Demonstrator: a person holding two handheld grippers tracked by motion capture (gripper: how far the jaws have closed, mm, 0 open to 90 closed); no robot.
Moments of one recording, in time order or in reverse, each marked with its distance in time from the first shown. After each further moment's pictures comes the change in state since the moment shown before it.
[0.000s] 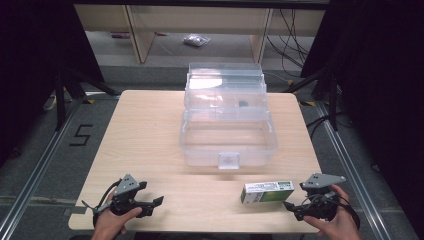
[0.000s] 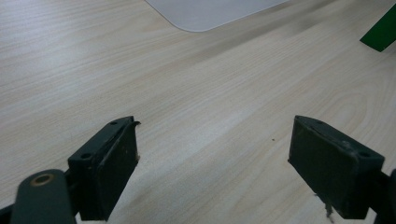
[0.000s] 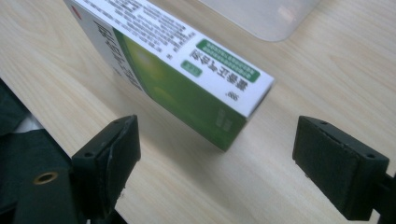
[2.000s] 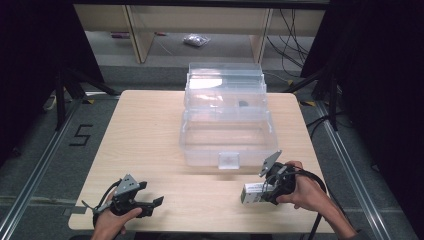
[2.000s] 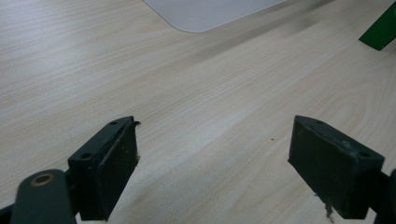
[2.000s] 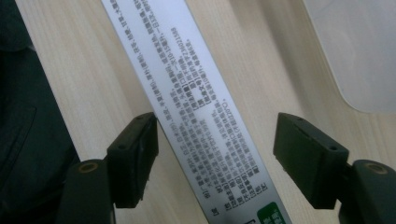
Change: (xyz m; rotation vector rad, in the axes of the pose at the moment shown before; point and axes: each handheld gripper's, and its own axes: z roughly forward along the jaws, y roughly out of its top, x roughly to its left) left arm 0.001 0.000 -0.002 0.009 0.004 0.033; right arm 0.018 0.087 0.062 0.392 0.178 -0.420
